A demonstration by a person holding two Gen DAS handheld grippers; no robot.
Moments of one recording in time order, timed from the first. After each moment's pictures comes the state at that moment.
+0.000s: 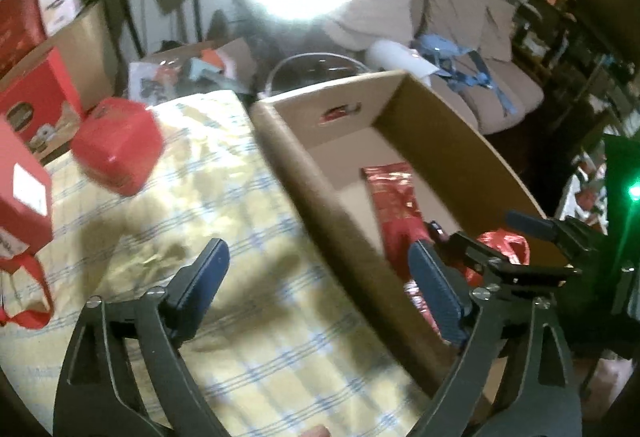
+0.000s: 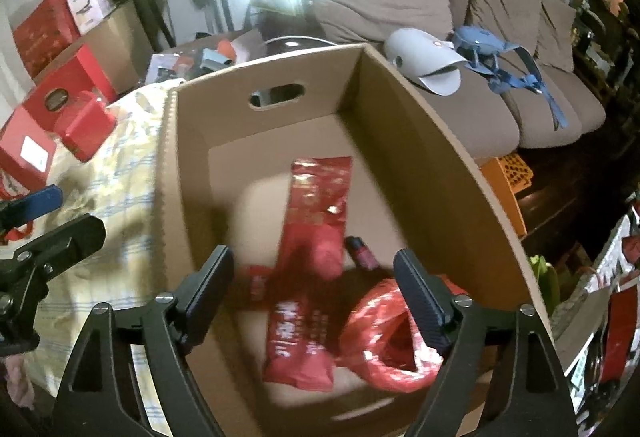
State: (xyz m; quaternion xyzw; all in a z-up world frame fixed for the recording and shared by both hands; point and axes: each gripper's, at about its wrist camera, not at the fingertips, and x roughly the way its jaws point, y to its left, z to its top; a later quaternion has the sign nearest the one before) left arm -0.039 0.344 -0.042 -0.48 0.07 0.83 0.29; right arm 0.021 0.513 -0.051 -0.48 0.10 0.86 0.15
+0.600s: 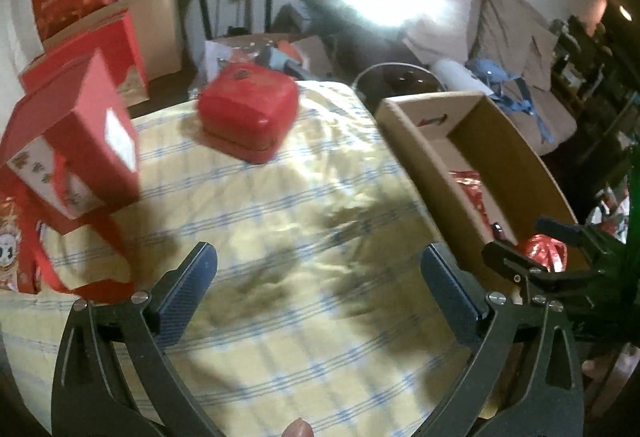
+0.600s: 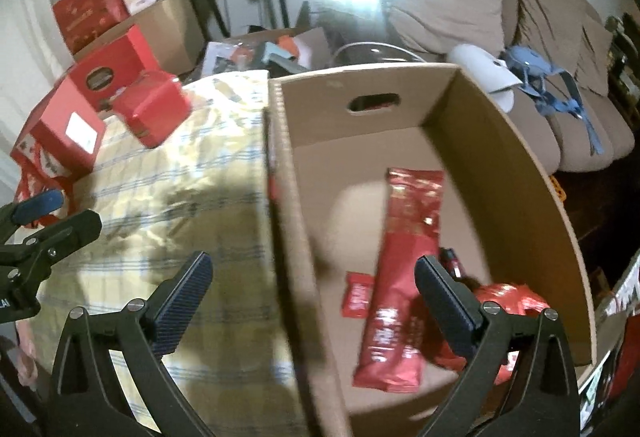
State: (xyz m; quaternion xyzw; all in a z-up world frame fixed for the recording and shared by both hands) left arm -0.063 0.237 -0.044 -0.48 0.04 0.85 0.22; right arm -0.013 0.437 -0.047 -0.48 0.08 0.87 0.09
